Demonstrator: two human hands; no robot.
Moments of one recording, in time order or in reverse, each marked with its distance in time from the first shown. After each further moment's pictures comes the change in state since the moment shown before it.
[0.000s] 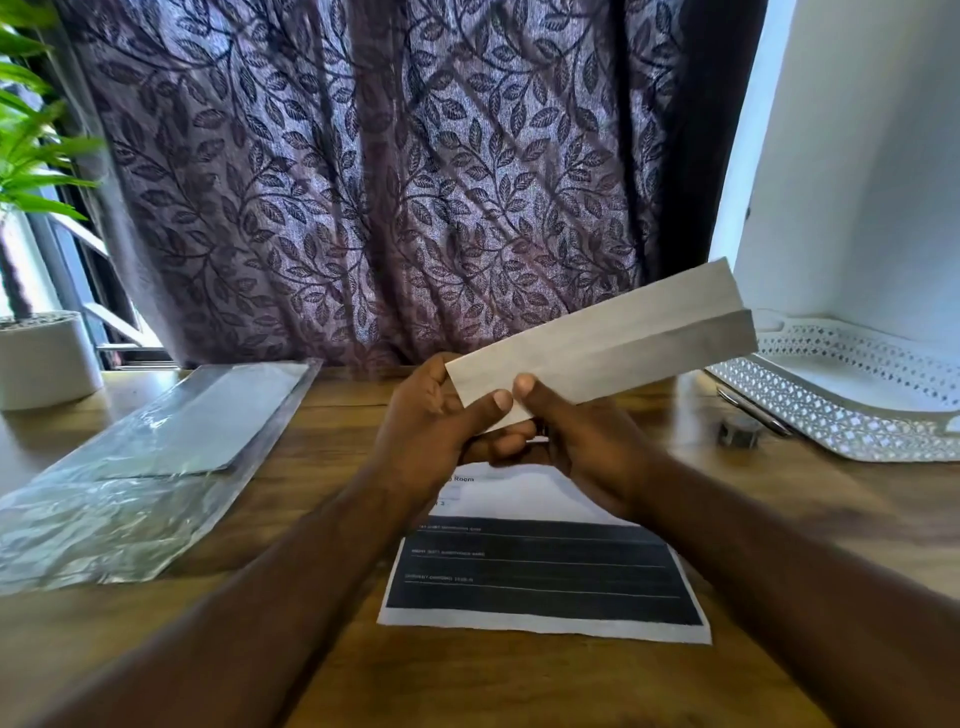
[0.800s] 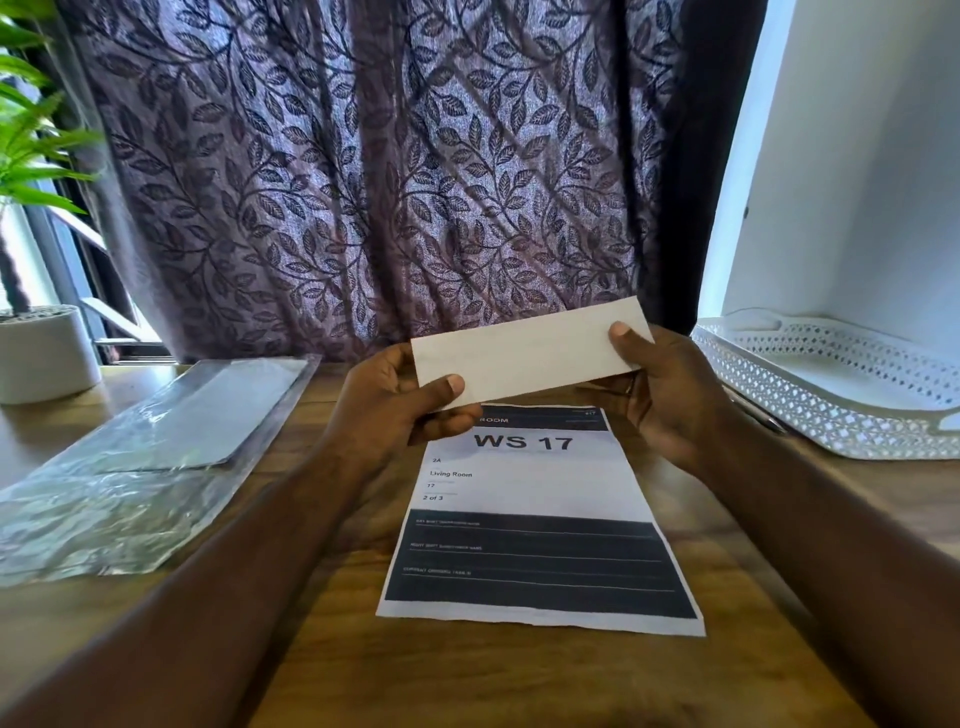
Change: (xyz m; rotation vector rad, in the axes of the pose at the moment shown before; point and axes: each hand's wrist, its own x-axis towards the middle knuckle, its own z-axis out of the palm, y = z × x) left_hand 0.017 0.009 -0.034 0.027 0.099 -0.067; right_hand 0.014 -0.023 -0.066 0.199 0.287 -0.031
